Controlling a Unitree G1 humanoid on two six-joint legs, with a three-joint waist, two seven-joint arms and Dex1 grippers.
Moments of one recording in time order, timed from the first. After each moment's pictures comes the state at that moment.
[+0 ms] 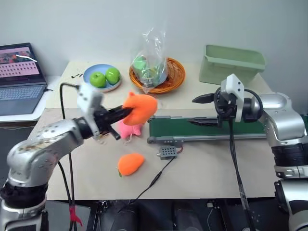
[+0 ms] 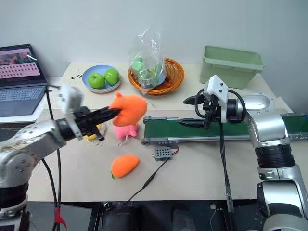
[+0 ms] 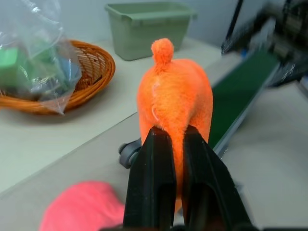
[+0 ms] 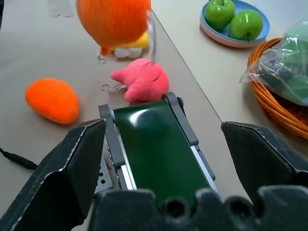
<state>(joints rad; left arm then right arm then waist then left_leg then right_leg) -0.48 0.87 -0.14 -0.44 -0.43 0.49 -0.51 -0.73 -0.77 0.06 0.10 0.36 0.40 1.23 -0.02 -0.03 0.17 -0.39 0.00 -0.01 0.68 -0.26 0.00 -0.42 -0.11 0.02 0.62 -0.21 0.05</state>
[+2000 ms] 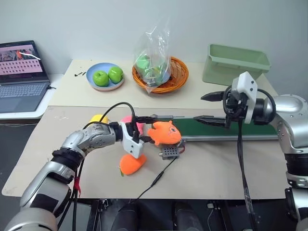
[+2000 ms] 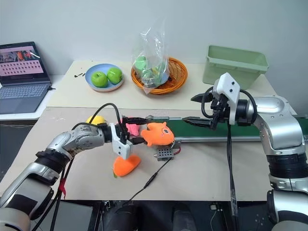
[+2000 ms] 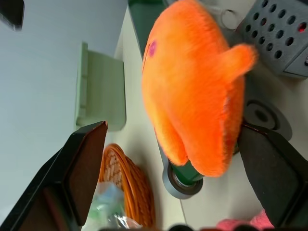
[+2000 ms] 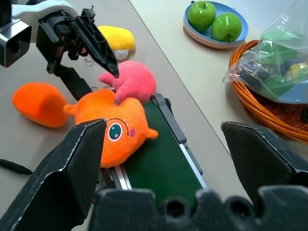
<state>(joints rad) -0.72 0.63 -0.45 0.51 0.44 -0.86 -0.45 -0.64 -0.84 -0.02 -0.06 0.41 0.49 1.15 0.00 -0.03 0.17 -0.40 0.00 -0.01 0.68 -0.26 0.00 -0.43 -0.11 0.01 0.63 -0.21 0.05</state>
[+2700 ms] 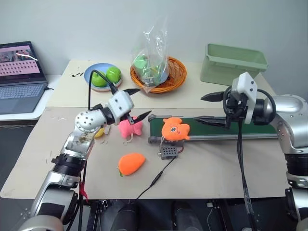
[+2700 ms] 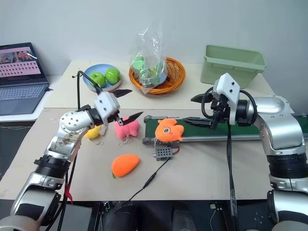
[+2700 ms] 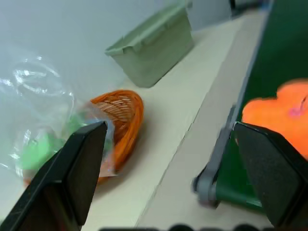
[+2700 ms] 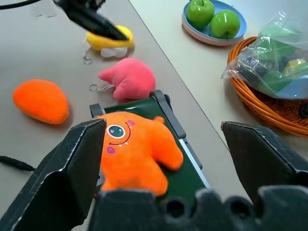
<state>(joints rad) -0.60 0.57 -0.10 0.04 -0.35 0.18 -0.80 -0.64 -0.85 -0.02 -0.06 0.41 0.49 1.16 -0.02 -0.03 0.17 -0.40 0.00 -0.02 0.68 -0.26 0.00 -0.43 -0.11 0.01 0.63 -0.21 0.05</state>
